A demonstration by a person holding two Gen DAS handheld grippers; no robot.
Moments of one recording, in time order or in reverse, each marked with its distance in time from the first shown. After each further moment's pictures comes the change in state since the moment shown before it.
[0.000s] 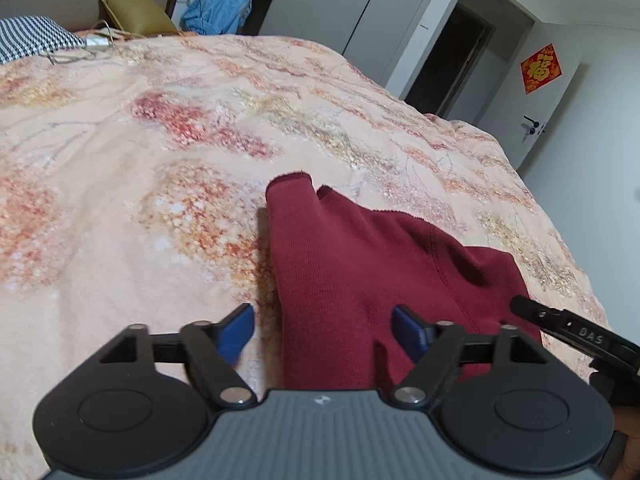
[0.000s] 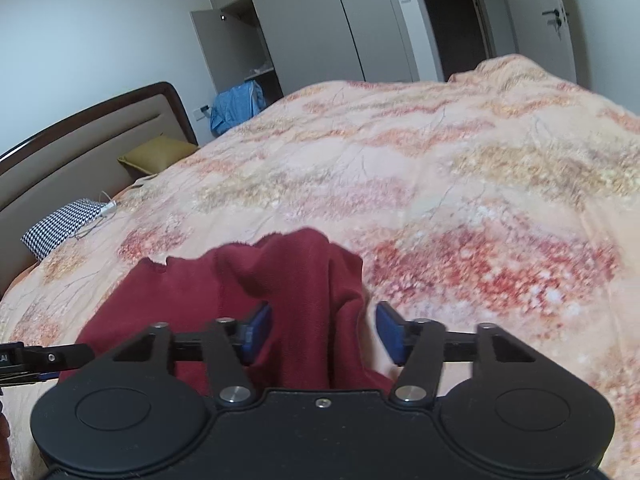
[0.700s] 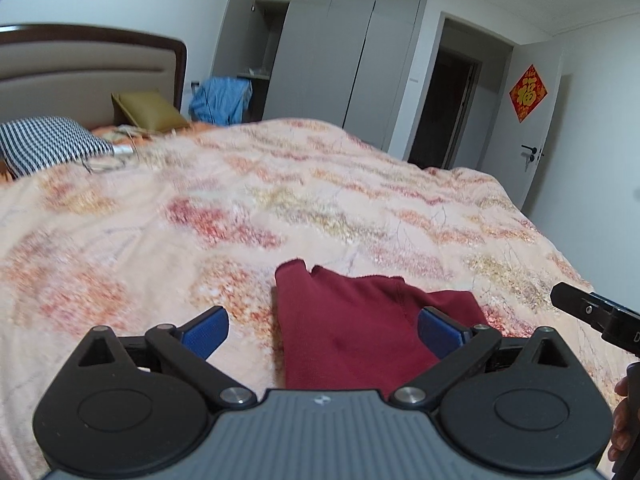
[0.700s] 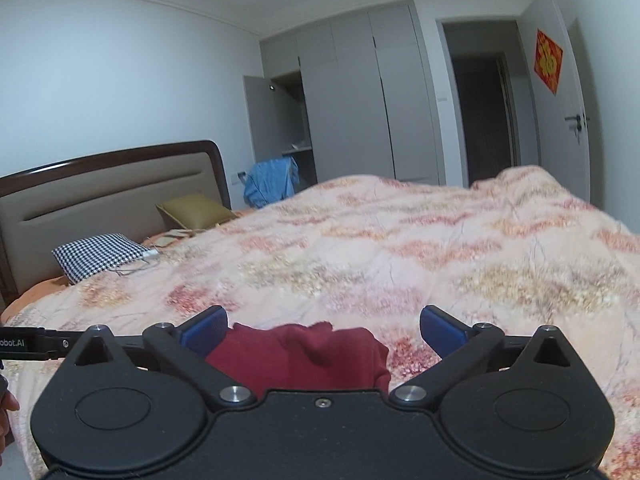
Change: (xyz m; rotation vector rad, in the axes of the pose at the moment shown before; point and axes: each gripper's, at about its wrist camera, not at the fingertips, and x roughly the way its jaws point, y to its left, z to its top) left arm -0.119 -0.053 -0.007 0.138 -0.223 0.104; right arm -0.126 0.046 0.013 -0.157 -0.259 0.049
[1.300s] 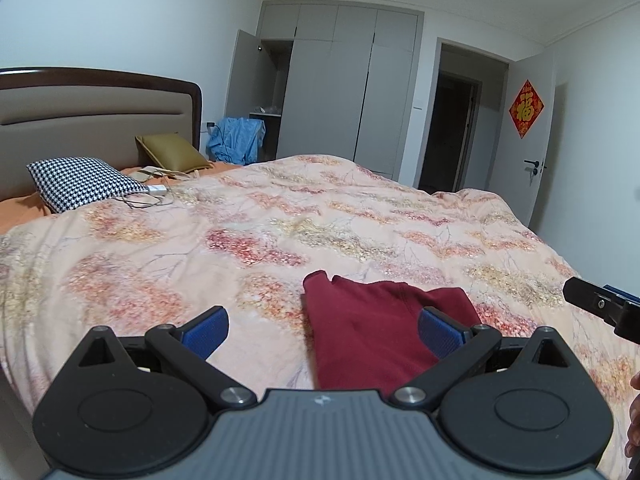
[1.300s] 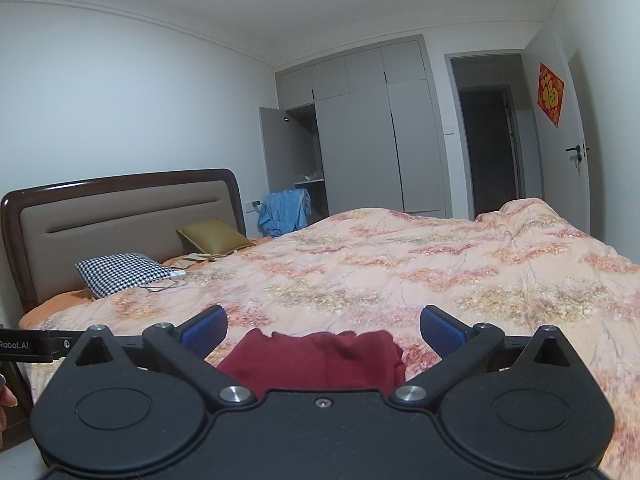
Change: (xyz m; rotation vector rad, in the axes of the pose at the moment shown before) left arm -0.107 0.001 -0.031 0.052 -0.101 0.058; right arm -0.104 0.040 -0.016 -0.017 -0.093 0.023
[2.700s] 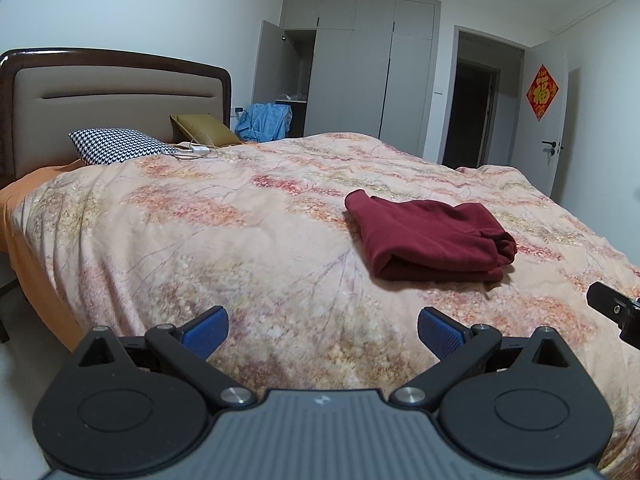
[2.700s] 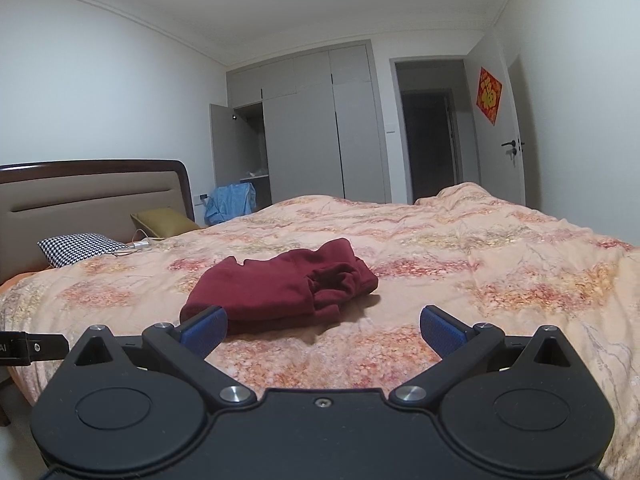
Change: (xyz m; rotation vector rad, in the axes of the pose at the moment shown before) left arm -0.071 0.036 -0.133 -0.006 0.028 0.072; right arm -0.100 0.052 -0.139 0.003 -0.022 -0.204
